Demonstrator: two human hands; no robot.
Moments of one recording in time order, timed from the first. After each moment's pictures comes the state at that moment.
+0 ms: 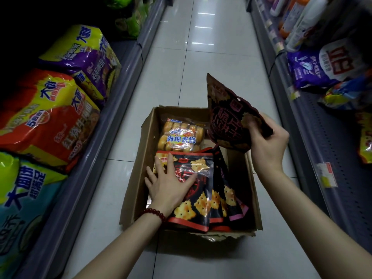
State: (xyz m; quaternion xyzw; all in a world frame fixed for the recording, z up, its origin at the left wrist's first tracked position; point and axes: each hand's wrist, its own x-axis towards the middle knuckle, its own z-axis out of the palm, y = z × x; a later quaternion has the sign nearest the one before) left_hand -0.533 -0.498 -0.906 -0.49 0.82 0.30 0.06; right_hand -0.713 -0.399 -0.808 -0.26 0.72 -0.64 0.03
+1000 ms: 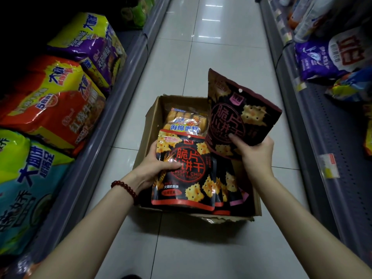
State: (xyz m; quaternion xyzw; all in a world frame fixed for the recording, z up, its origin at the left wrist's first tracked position) left_hand -0.504 -0.542 -0.886 -0.43 0.48 0.77 -0.03; right_hand -0.690 -0.378 -0.849 -0.18 0.73 -0.64 0.16
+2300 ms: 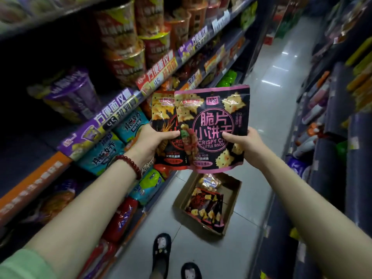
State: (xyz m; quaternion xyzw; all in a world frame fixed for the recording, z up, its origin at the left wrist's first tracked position) left_hand -0.407 -0.520 -0.157 -0.52 0.47 0.61 -0.36; right_hand -0.651 -0.437 -0.160 -0.39 0.57 -0.48 0.54
